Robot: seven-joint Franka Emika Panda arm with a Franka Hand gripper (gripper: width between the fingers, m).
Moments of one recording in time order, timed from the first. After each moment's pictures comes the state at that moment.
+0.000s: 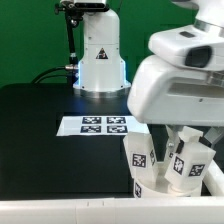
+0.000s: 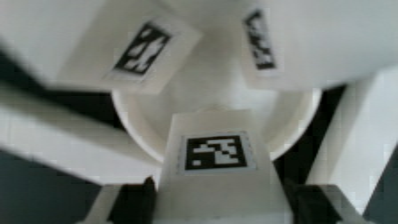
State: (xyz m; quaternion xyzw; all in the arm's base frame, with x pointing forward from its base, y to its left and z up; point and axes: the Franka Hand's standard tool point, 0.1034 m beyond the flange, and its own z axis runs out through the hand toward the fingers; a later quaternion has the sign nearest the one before) arm 0.643 0.091 0.086 0.99 0.08 -0.04 0.09
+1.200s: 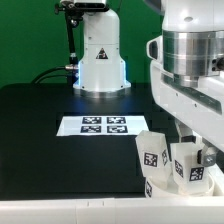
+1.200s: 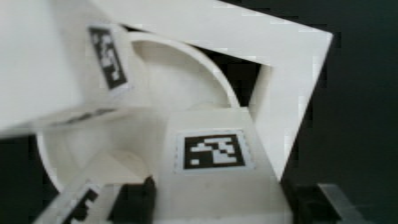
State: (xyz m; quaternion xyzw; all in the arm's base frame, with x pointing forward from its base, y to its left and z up) arm 0.650 0.098 0.083 0.77 -0.63 -0.03 -0.02
